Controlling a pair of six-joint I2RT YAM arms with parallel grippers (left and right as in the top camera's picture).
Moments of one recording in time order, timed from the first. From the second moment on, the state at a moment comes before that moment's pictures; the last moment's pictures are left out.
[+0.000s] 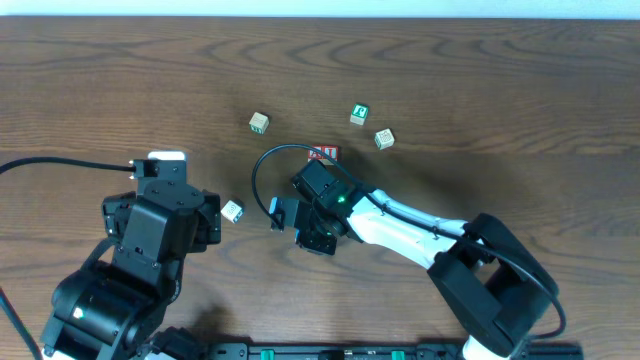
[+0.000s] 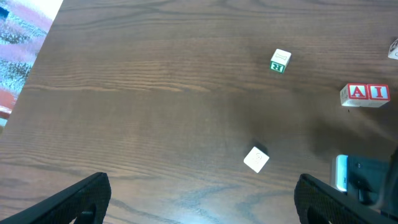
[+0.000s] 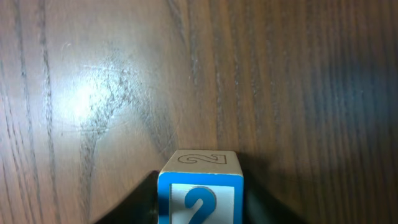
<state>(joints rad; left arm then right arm) -0.46 0.86 1.16 -1.16 -0.49 -0.28 0.80 1.88 1.07 -0.46 -0.27 -0.51</state>
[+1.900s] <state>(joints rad) -0.46 0.86 1.16 -1.16 -0.49 -0.28 0.56 1.85 1.08 -0.30 0.20 0.49</state>
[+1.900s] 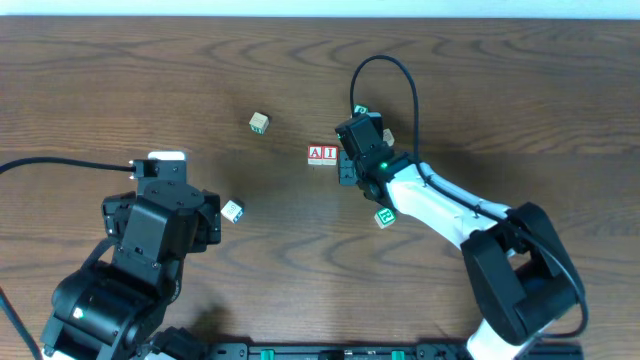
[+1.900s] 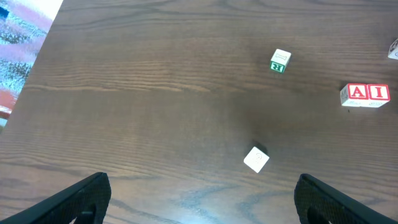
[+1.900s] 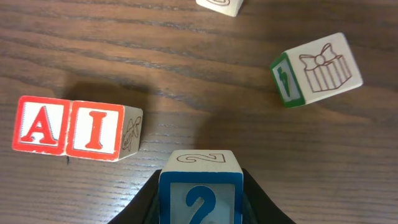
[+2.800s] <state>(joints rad) -0.46 0.86 1.16 -1.16 -0.49 -0.28 0.54 1.92 1.08 -0.19 0.20 0.51</state>
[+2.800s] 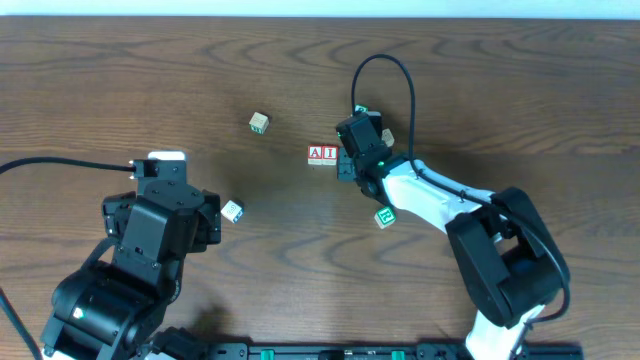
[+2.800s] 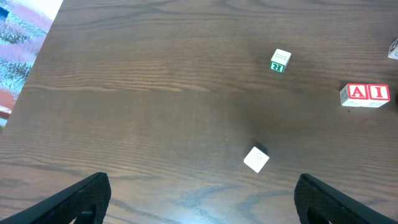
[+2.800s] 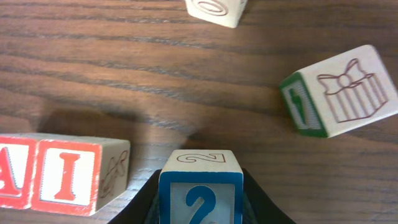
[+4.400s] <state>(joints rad) -0.46 0.86 1.16 -1.16 -0.49 -0.28 0.51 1.82 1.10 -0.31 0.37 0.50</state>
